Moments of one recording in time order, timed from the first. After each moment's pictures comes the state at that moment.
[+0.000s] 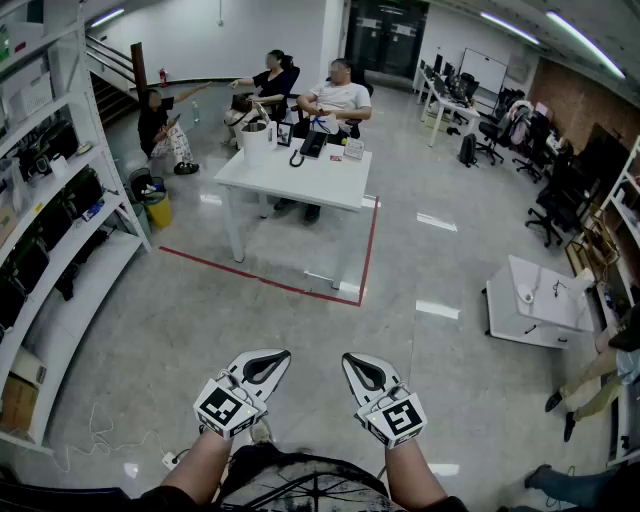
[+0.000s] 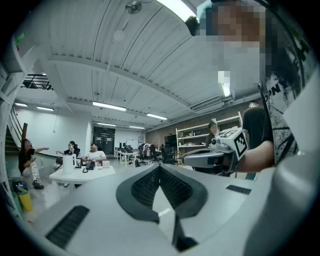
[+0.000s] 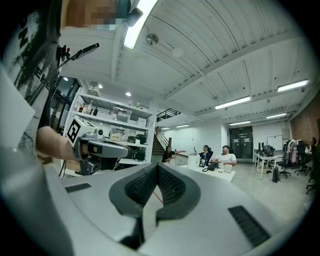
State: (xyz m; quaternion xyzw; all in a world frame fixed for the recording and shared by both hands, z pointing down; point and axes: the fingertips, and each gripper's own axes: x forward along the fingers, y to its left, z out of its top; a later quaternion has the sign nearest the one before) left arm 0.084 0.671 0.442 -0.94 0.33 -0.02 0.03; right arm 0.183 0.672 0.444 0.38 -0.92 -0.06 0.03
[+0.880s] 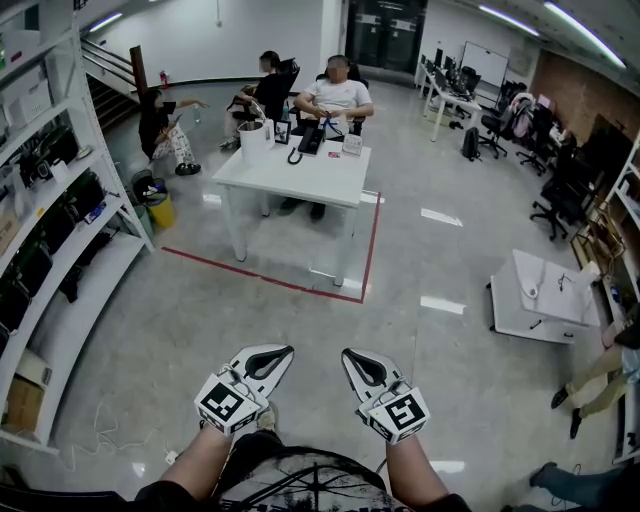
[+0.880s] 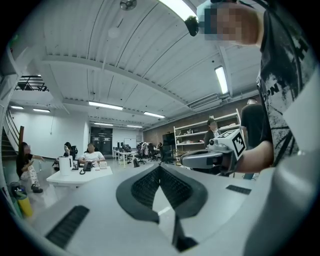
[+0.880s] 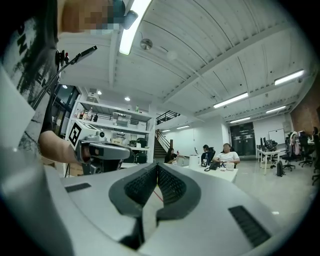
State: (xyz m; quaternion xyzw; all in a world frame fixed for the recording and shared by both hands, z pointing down) left arm 0.115 0.667 0.435 -0.95 0.32 -0.03 0.04; right arm 0.209 0.666 0.445 0.38 -0.93 -0.04 0.01
